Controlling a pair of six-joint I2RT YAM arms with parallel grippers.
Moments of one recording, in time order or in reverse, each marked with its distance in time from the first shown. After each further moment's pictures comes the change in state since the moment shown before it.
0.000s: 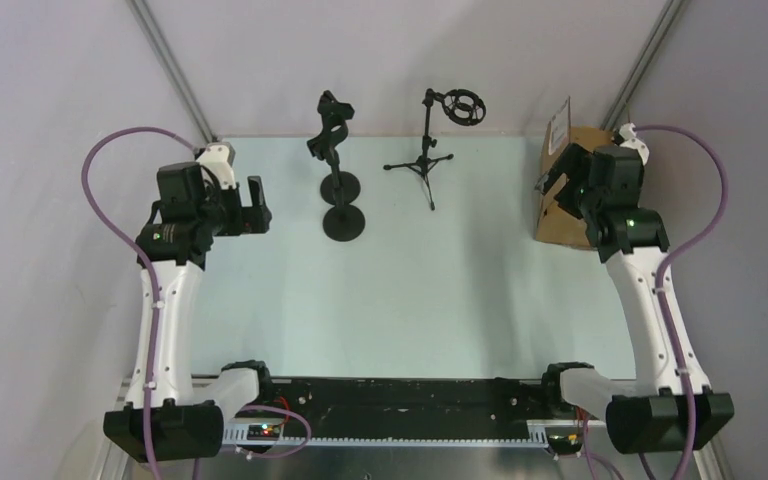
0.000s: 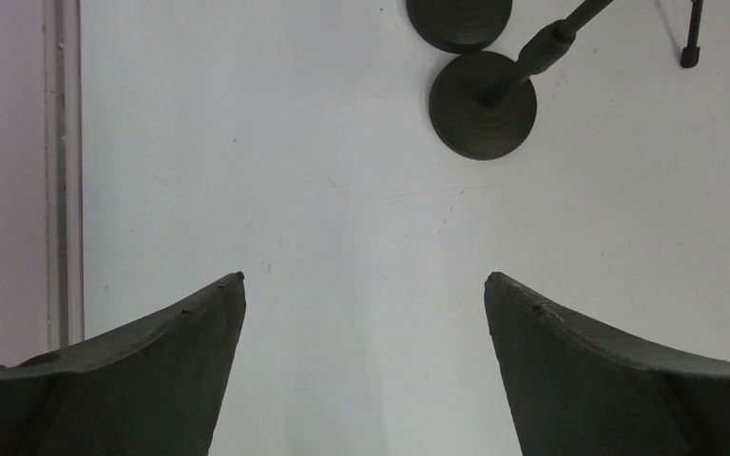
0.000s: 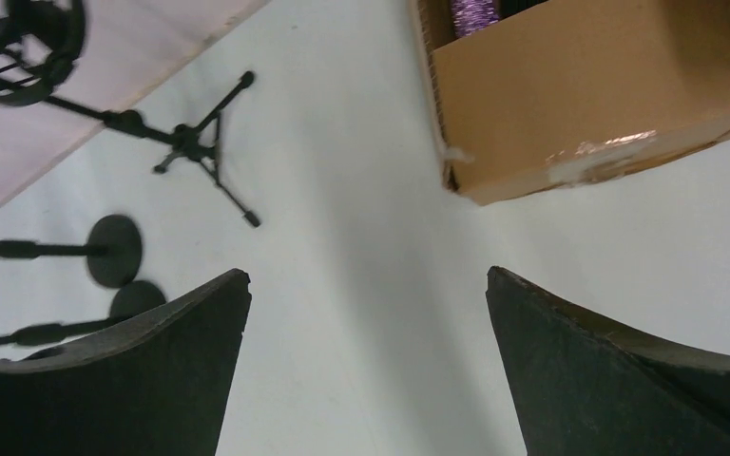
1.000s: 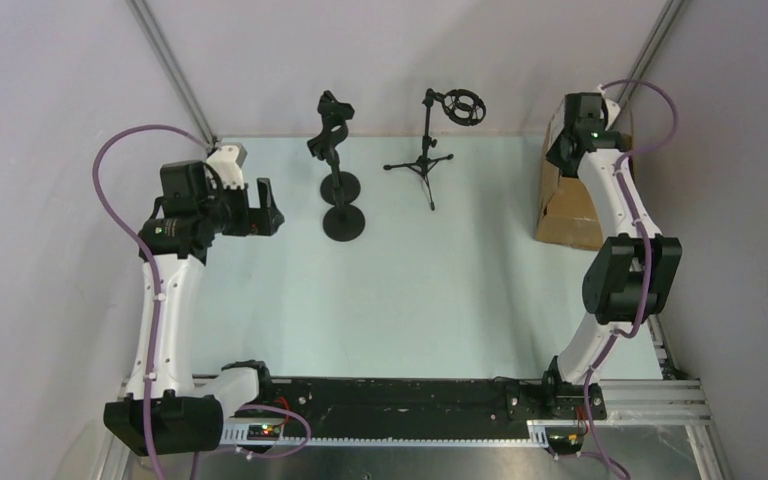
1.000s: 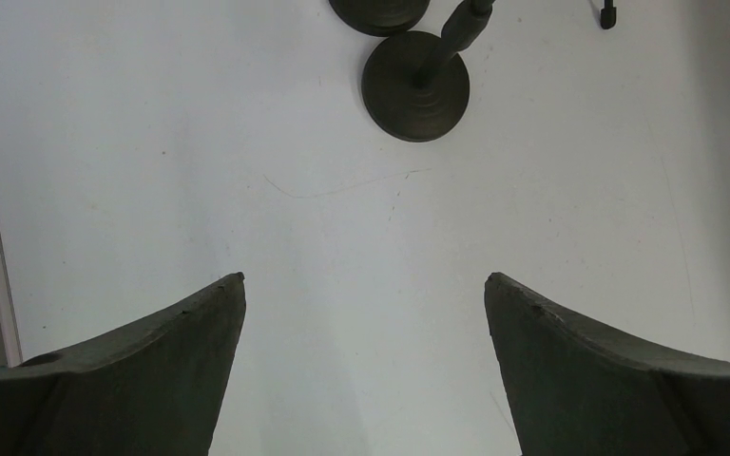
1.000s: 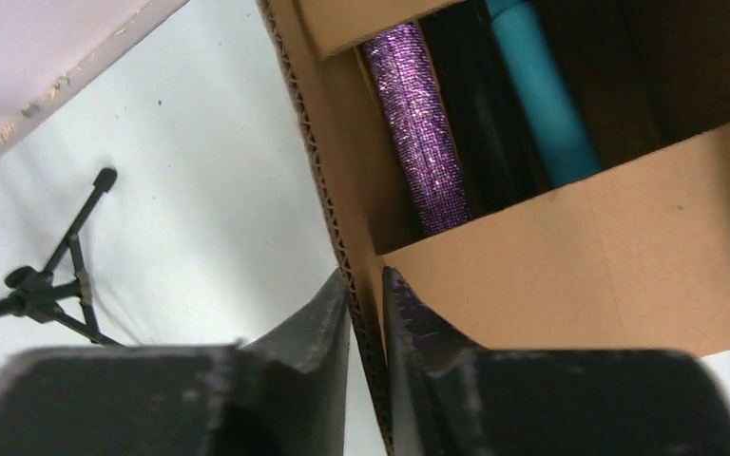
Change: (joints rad) left arm 0.000 0.043 0.005 -0.023 0.160 0.037; right arm -0.087 0.707 0.447 0.015 0.108 -0.062
